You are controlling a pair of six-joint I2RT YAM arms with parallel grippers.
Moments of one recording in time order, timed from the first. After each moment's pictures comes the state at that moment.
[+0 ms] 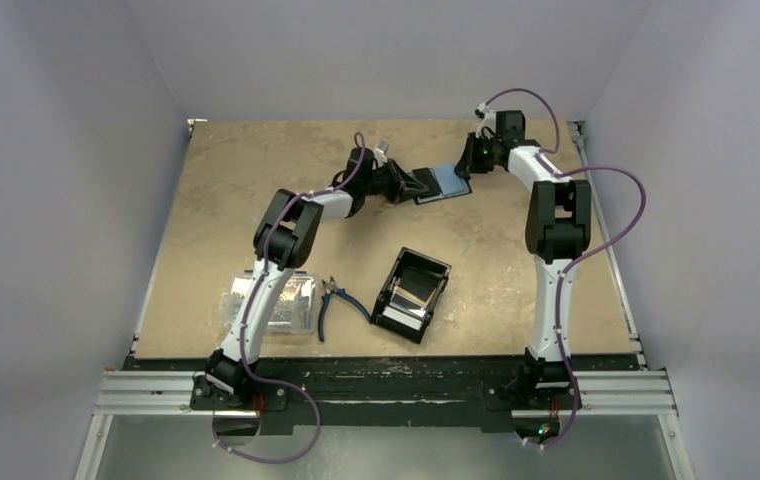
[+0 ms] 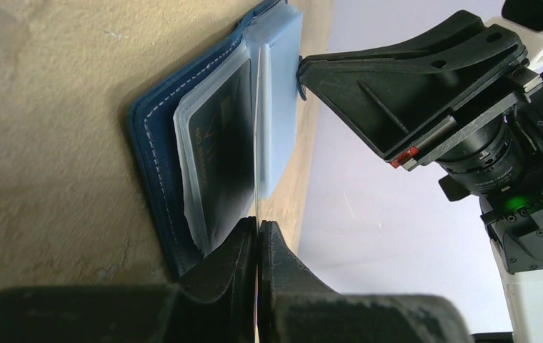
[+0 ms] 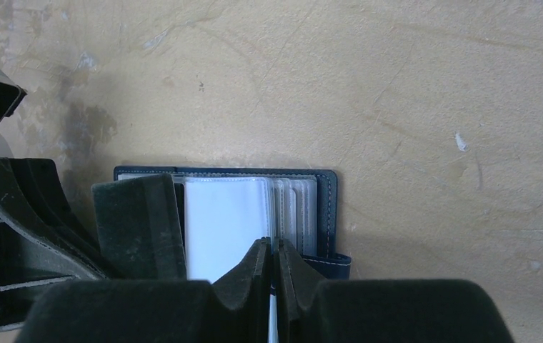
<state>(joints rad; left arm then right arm) -0.45 2.63 1.87 0.44 0.68 -1.32 0.05 2.36 1.90 -0.35 -0.45 0.11</state>
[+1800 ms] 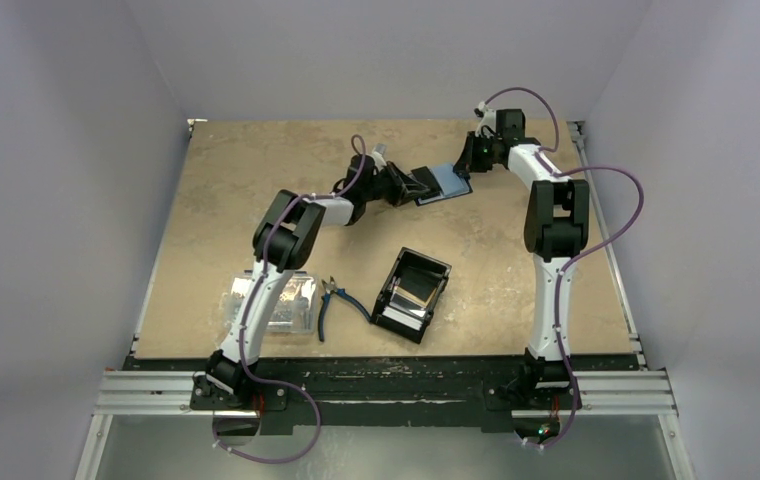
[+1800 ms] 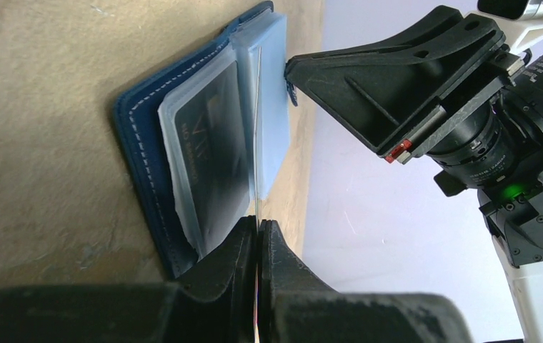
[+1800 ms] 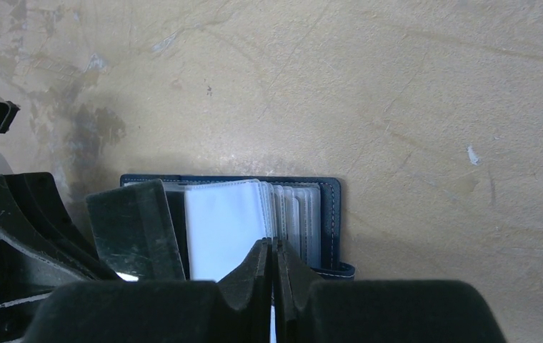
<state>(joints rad) -0.47 2.59 1.75 0.58 0.58 -1.33 0.04 2.40 1.95 -0.38 -0.49 0.11</state>
